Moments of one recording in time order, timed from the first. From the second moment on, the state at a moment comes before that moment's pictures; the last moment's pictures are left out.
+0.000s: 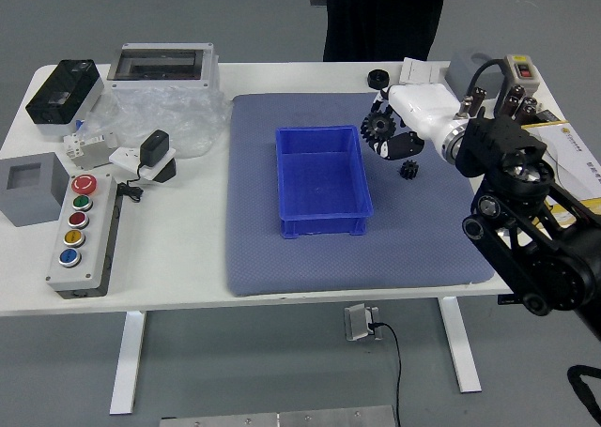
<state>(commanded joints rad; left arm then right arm) -0.25 0.12 -0.68 -0.18 1.18 -0.11 0.22 0.59 -0.24 1.04 1.45 -2.26 0.35 -0.35</state>
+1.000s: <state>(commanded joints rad) -0.26 0.12 -0.66 -0.18 1.19 -0.11 0.22 0.63 -0.12 0.95 1.35 -2.23 0.41 -0.33</state>
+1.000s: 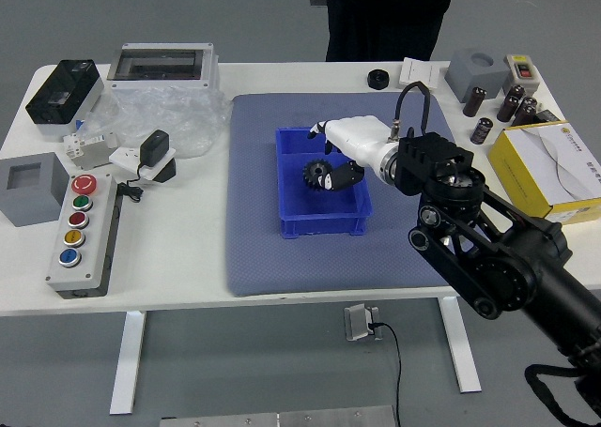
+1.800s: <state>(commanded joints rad) -0.27 0.12 -0.67 -0.18 1.18 -0.11 0.22 0.62 -0.28 1.02 1.26 -2.20 0.33 -0.32</state>
